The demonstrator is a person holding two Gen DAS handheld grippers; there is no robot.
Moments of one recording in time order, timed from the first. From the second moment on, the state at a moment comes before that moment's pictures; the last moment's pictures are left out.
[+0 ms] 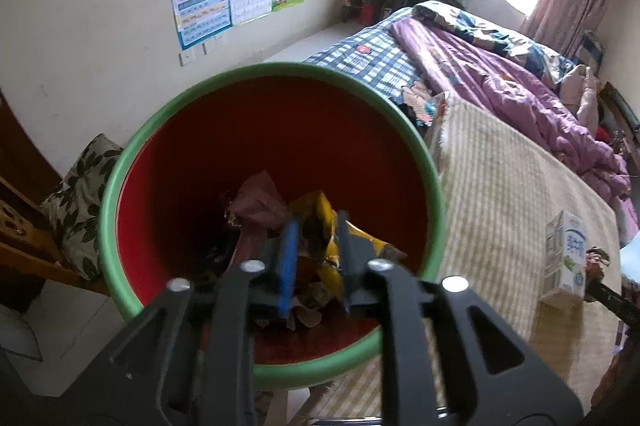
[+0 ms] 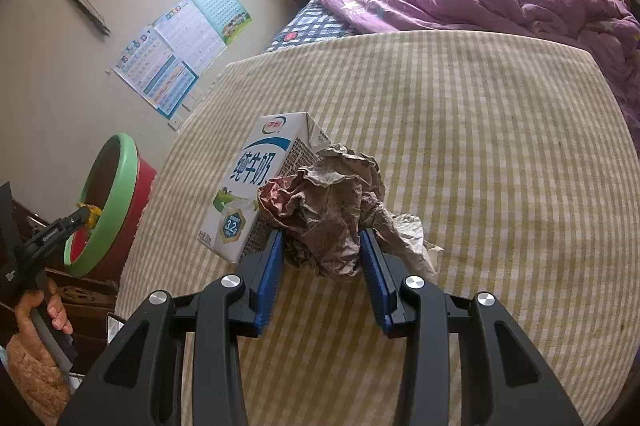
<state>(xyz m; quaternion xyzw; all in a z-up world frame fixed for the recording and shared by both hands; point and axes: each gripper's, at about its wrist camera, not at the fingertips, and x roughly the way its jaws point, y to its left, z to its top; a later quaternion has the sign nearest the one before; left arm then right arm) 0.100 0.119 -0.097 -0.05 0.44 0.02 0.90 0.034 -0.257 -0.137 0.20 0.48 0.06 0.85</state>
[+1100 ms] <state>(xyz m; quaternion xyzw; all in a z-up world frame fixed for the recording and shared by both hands) 0.085 -0.120 -0.136 0.02 0.51 -0.24 0.83 -0.013 -0.323 -0.129 0.25 0.44 -0.01 0.86</state>
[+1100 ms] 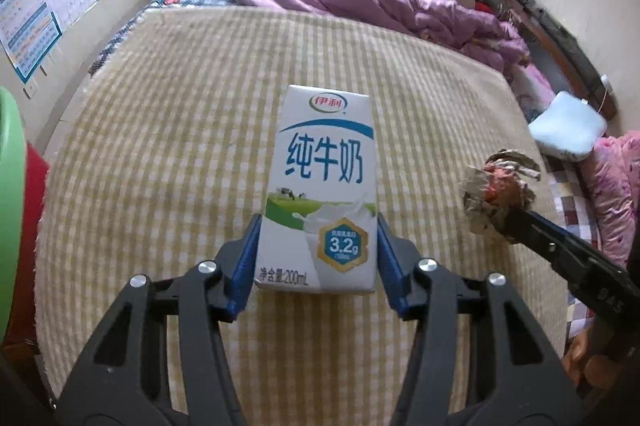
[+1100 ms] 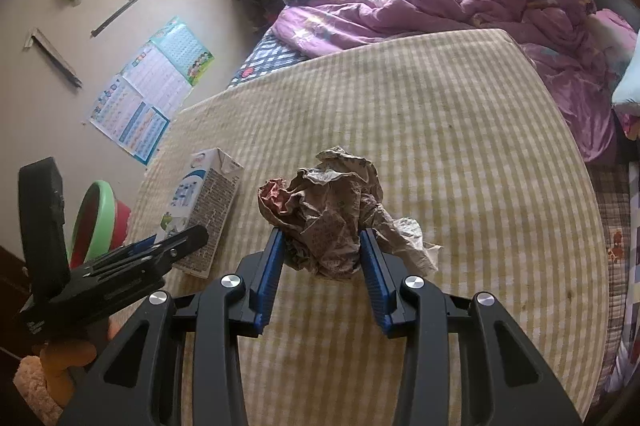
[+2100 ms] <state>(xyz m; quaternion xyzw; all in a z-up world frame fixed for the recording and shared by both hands) 0.050 0.056 -0.052 -0.04 0.39 -0.13 0.91 0.042 -0.153 -0.065 0.16 0.42 0.13 0.88</state>
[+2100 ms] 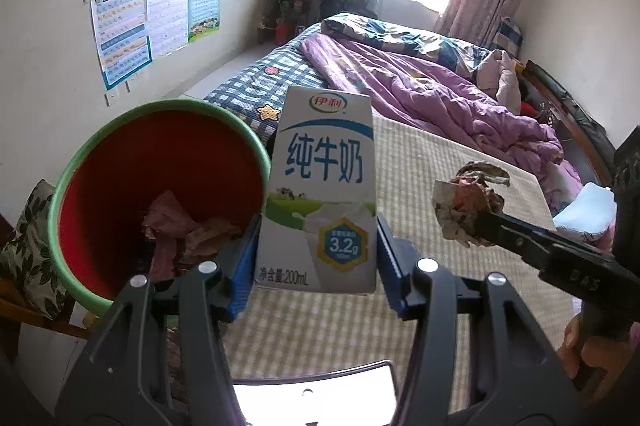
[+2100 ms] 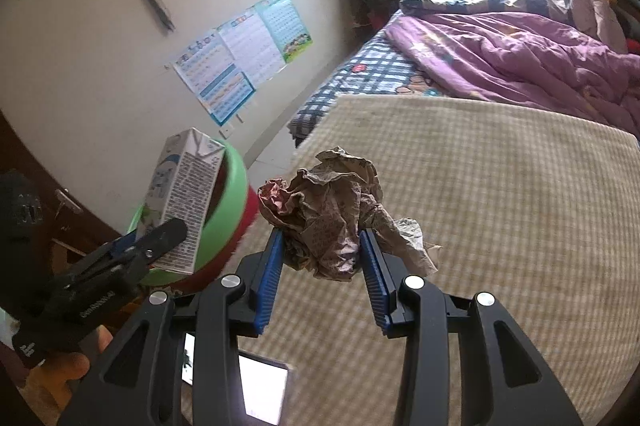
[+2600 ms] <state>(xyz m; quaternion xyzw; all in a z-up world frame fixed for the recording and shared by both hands) 0.054 0.109 -0.042 -0.04 0.37 -0.11 0.92 0.058 -0.091 -0.043 0.14 0.40 0.16 0.89</state>
